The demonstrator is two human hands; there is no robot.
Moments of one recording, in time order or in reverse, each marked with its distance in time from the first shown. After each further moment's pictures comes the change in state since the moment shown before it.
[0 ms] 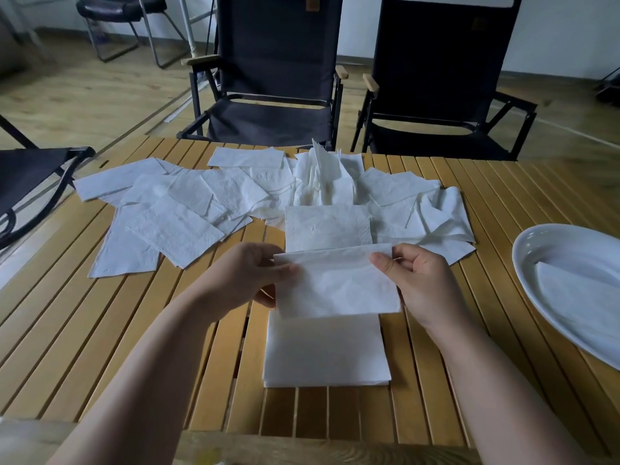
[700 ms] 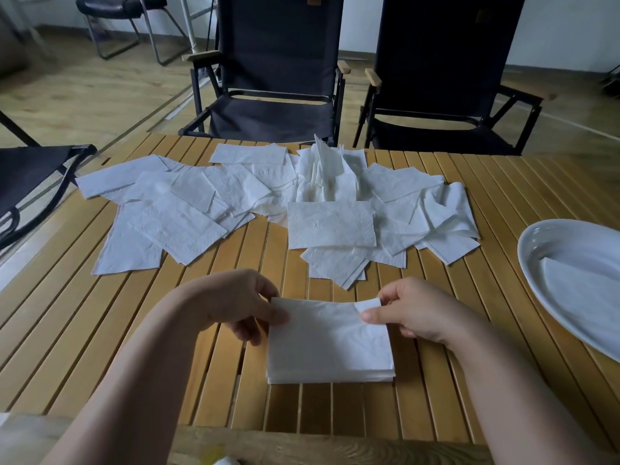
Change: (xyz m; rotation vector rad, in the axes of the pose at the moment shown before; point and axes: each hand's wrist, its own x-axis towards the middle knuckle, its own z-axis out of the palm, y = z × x) left_hand -0.008 -0.010 -0.008 0.309 -0.329 -0.334; right_hand 0.001 0.018 -0.011 -0.474 -0.457 0.370
